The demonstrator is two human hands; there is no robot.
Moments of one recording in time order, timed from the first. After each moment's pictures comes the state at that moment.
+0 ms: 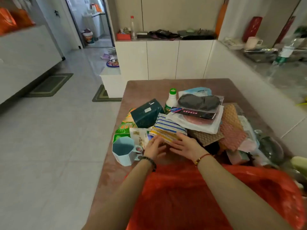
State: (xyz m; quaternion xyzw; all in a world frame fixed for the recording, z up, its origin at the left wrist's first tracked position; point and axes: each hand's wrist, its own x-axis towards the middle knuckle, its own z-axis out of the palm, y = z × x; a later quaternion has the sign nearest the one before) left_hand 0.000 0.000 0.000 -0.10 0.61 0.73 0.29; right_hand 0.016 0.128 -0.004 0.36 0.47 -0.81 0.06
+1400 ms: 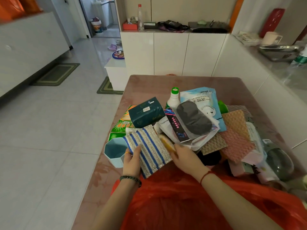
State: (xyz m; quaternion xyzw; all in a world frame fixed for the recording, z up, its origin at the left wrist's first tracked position) left_hand 0.012 -0.019 0.003 -0.21 0.58 0.78 0.12; right_hand 0.022 0.154 -0.042 0.02 0.97 -0.25 0.03
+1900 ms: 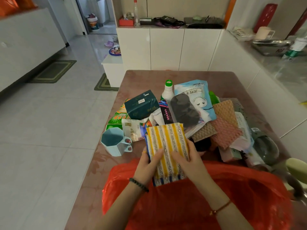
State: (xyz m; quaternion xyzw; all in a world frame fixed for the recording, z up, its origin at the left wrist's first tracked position) left_hand 0.075 0.000 -0.002 0.02 0.67 0.71 0.22; right_hand 0.119 0.131 0.013 0.17 0.70 -0.70 -0.01
